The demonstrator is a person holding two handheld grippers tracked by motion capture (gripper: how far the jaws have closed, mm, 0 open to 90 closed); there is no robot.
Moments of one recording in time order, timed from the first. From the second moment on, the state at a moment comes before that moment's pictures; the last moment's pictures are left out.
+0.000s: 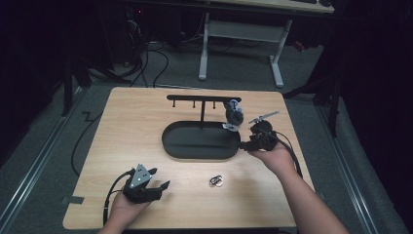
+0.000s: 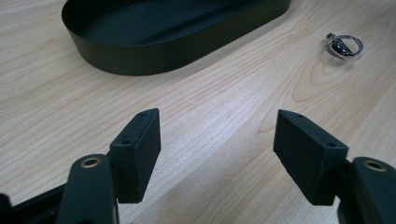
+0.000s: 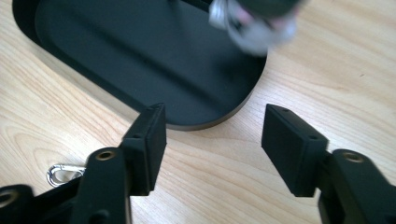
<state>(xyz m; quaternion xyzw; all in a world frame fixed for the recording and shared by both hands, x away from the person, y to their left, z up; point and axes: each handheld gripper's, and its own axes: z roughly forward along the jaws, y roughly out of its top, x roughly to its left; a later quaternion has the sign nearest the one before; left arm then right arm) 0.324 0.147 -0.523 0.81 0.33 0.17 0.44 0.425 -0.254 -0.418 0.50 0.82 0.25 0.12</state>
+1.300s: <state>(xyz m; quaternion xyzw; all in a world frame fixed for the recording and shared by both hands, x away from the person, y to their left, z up) 0.323 0.138 -0.524 0.83 0.32 0.17 0.43 0.303 -0.203 -0.512 0.39 0.83 0.39 0.14</state>
